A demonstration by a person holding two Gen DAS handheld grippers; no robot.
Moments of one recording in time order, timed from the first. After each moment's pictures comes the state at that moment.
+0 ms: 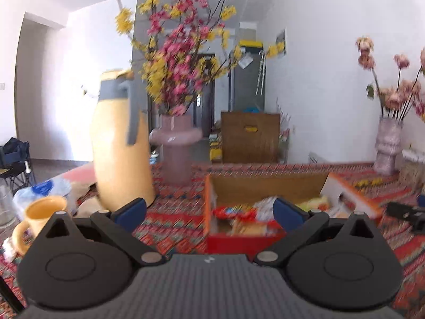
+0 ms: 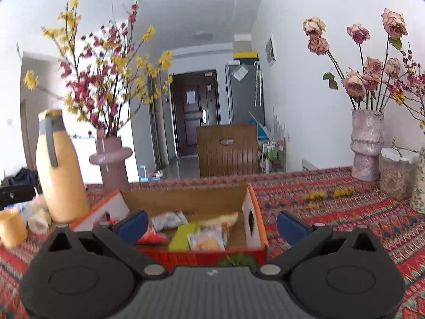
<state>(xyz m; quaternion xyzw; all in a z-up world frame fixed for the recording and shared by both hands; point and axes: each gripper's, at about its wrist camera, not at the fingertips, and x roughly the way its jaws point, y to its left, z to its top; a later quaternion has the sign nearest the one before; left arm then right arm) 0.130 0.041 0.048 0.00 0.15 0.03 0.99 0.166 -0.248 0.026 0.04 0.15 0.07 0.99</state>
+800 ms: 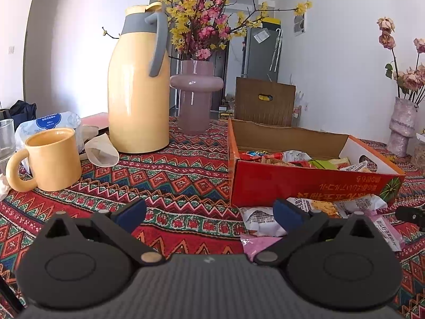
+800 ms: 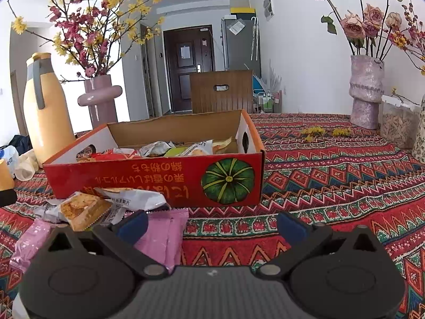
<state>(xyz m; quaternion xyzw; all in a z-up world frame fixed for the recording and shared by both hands) 0.130 0.072 -0.022 -0.04 0.20 0.05 0.98 0.170 -0.241 -0.045 0.03 0.24 0.06 0.97</state>
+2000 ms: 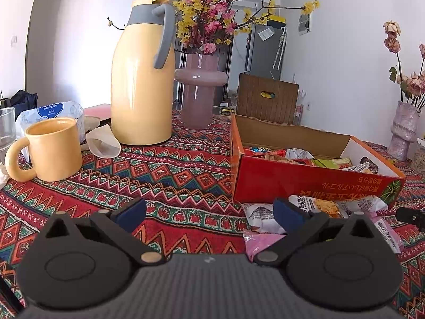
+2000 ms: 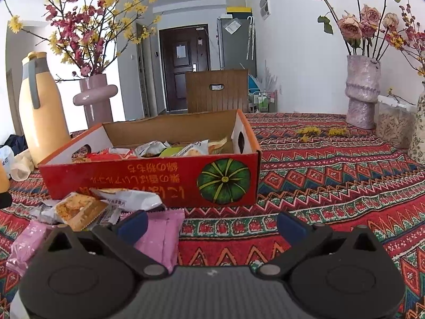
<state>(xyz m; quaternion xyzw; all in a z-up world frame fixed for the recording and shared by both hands) 0.132 0.079 -0.024 -0.06 0.21 0.05 0.97 0.172 -0.241 -0.042 0.03 0.25 0.05 0.97</state>
